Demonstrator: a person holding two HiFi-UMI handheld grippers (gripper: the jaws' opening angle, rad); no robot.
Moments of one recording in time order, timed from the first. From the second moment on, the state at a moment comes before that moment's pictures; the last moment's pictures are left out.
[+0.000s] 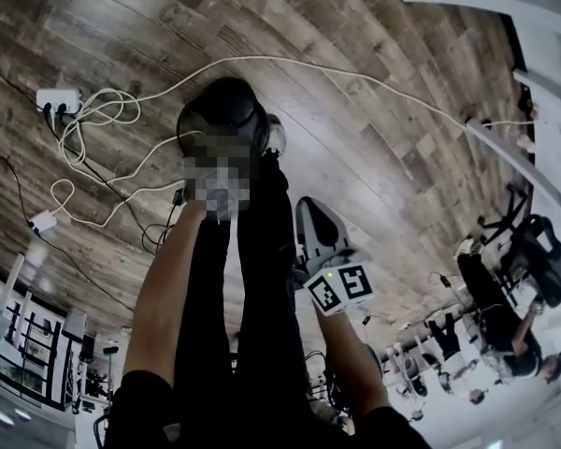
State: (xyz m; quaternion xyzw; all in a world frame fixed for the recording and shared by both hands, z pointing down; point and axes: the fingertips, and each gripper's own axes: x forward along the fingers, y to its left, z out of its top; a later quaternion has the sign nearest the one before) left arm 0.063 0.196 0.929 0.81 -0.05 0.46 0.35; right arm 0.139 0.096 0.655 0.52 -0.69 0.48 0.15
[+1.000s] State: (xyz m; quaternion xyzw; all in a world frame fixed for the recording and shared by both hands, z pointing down) left arm 0.021 0.137 0.839 0.78 -0.20 0.37 0.47; right arm 0.101 0.083 0.599 0.50 -0.71 0.47 0.15
